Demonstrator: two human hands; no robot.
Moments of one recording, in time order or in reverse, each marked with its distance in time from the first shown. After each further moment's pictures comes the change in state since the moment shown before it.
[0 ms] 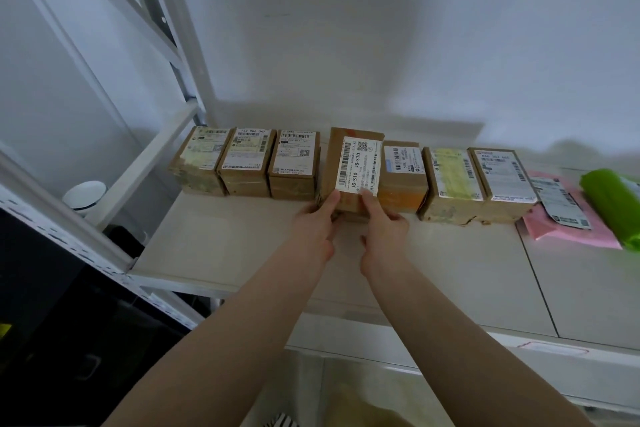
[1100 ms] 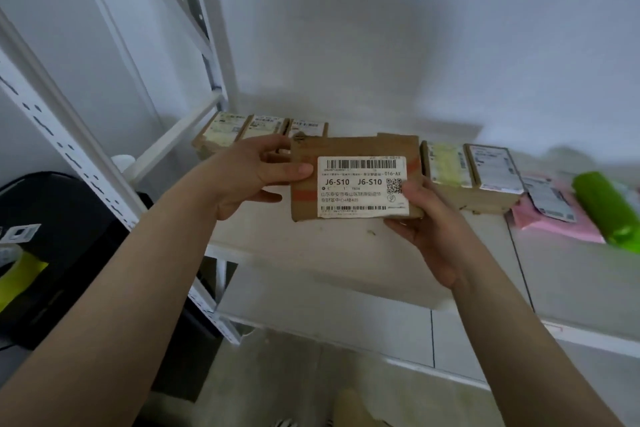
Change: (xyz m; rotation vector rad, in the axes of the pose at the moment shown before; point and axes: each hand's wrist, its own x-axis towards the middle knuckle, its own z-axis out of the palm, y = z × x) left_hand -0.142 0.101 -0.061 0.853 -0.300 0.329; right_hand -0.055 -0.067 -0.099 -0.314 -0.694 -0.195
